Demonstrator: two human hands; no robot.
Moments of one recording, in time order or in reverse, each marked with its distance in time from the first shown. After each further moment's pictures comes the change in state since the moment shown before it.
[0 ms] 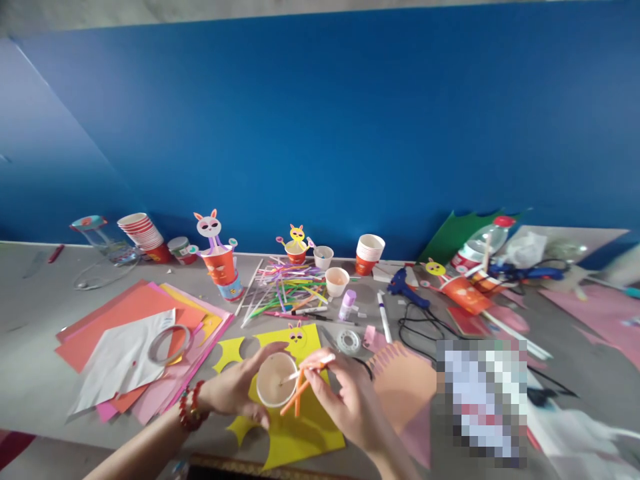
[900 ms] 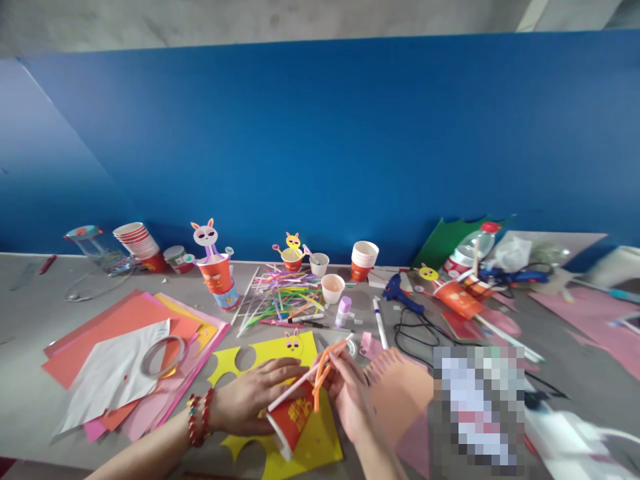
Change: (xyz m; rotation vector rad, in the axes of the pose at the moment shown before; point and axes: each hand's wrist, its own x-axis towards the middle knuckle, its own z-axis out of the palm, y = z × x) left_hand 0.023 0.017 0.015 0.531 -0.167 0.347; right_hand 0.001 0.038 0.030 1.121 0.455 0.565
